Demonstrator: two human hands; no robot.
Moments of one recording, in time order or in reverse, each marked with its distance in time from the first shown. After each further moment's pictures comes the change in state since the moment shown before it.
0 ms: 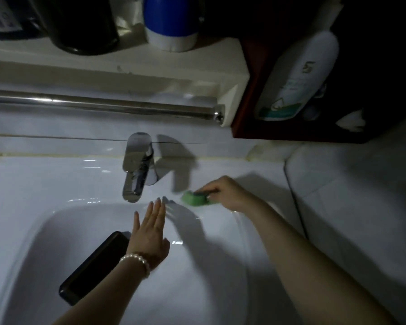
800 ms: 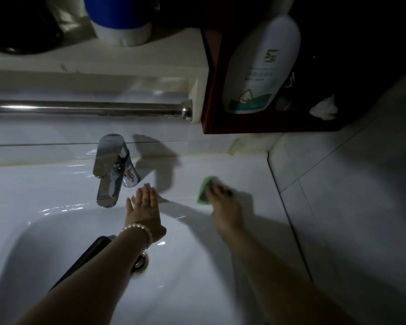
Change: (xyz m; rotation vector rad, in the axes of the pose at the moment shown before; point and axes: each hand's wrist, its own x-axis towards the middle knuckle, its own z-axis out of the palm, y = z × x) left_hand 0.053 0.027 -0.010 0.190 -0.152 -0.064; right_hand -0.036 0.052 0.034 -0.723 0.344 0.201
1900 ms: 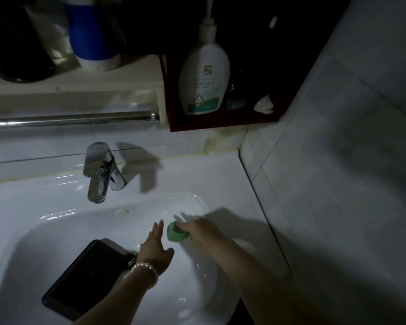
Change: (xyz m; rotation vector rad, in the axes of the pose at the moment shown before) left_hand -0.091 0.049 0.036 -0.643 -0.016 -0.002; right_hand -0.081 -0.019 -0.010 0.359 -0.391 -0.041
